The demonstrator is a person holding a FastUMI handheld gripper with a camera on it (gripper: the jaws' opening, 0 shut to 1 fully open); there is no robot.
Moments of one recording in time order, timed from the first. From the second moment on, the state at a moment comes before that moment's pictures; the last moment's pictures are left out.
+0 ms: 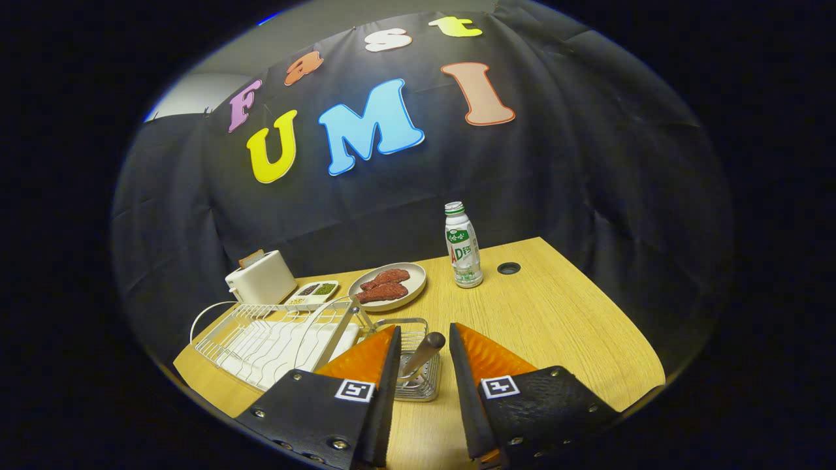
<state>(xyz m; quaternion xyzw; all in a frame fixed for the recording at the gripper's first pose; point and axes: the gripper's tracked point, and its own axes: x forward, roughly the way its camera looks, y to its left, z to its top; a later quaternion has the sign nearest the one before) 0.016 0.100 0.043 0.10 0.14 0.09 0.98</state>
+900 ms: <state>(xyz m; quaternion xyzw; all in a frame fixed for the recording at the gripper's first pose) 0.026 0.122 0.061 0.05 0.14 0.08 0.99</state>
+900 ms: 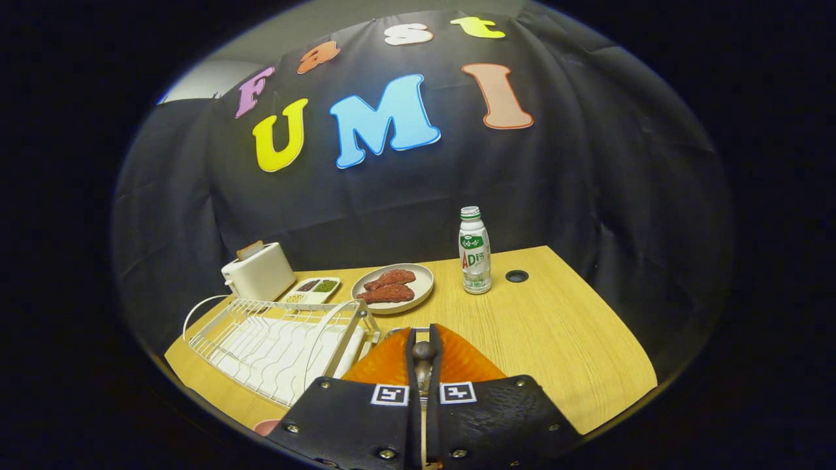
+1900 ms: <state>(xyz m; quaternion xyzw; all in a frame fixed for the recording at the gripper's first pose) -0.071 0.128 0.169 0.08 0.10 0.10 0.99</state>
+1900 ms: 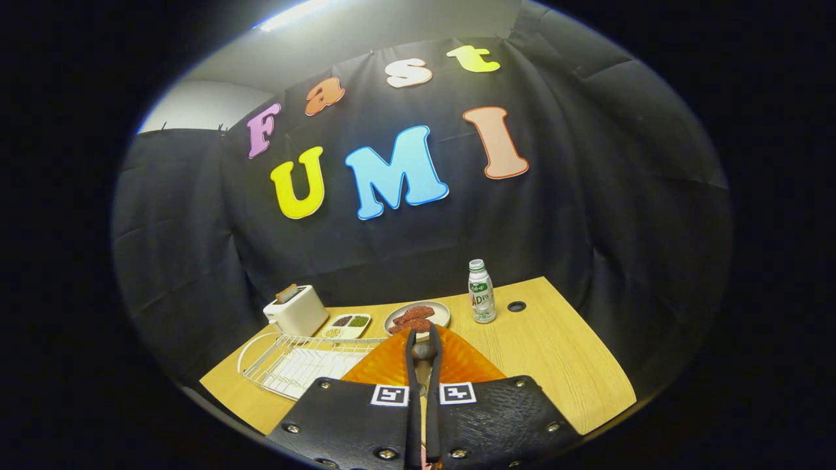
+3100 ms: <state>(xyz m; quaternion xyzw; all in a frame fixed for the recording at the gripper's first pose) -0.140 0.248 0.029 0.03 0.26 0.18 0.95</state>
